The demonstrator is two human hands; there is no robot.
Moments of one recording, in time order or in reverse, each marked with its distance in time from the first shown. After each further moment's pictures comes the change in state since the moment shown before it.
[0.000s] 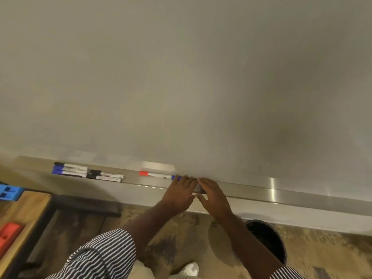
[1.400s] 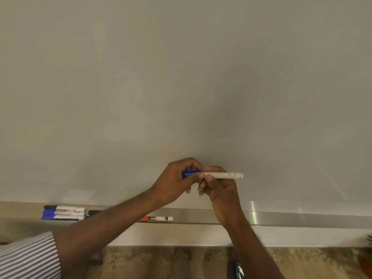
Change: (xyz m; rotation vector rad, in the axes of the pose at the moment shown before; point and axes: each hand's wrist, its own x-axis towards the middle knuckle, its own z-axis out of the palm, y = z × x) left_hand -0.018 -0.070 -0.252 -1.271 0.220 0.084; right_hand 0.023 -0.221 -0.134 1.205 0.370 -0.028
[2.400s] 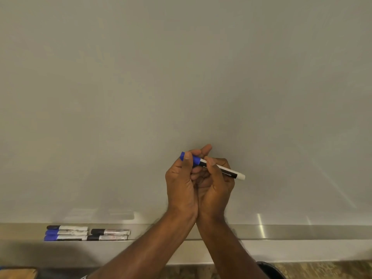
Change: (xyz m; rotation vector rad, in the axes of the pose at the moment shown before) left_hand -0.001 0.089 0.040 -0.985 0.520 0.007; right_hand 0.011 -0.056 0.103 0.416 0.302 -0.309
